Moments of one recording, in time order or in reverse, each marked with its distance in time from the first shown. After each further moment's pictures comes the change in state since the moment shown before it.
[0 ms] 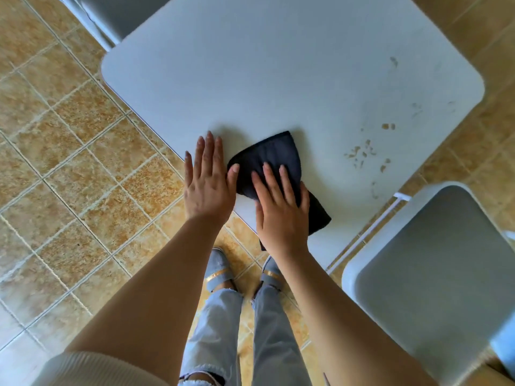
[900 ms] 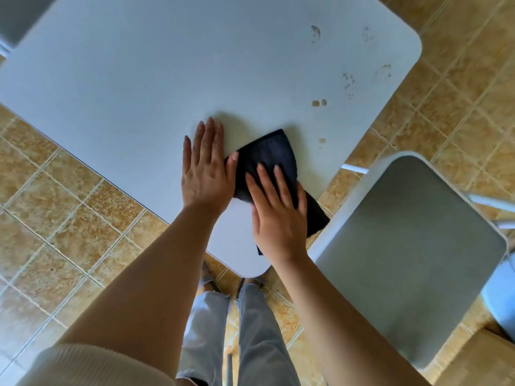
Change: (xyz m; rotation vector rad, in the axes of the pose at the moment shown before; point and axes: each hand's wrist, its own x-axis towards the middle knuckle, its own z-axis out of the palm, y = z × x) left_hand 0.015 0.124 0.043 0.017 0.058 0.211; right_hand -0.034 0.109 -0.018 0.015 0.058 0.119
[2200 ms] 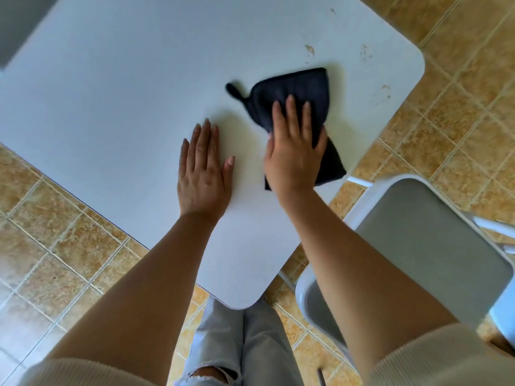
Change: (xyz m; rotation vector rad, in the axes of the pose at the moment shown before) left_hand 0.044 0.015 0.011 0.023 0.155 0.043; right_hand 0.162 0.046 0.004 -0.005 0.070 0.241
